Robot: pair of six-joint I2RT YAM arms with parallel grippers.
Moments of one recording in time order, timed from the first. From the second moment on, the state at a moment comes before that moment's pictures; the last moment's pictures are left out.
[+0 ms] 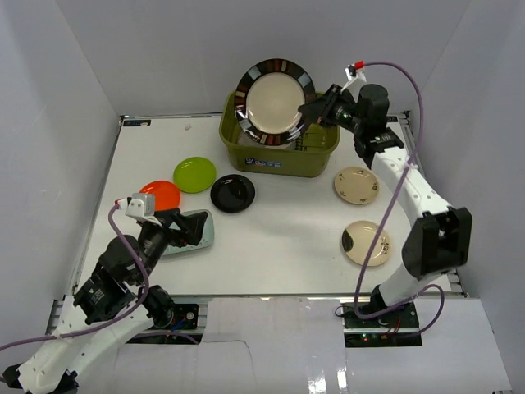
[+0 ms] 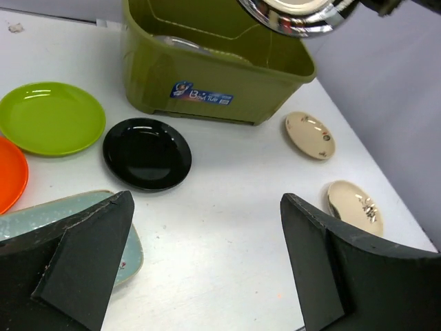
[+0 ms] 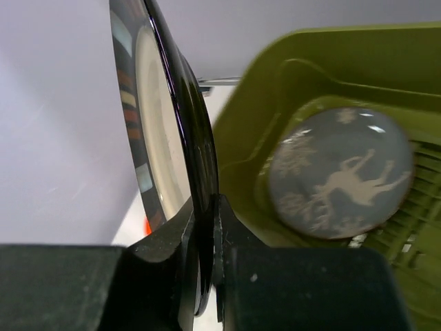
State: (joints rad) left arm -0.78 0.29 0.68 -0.43 -0.39 -0.41; right arm 0.29 1.57 1.42 0.08 -0.50 0.65
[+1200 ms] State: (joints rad) left arm -0.69 0.38 0.68 -0.40 -0.29 -0.34; right arm 0.29 2.13 1.81 -0.29 -0.19 0.44
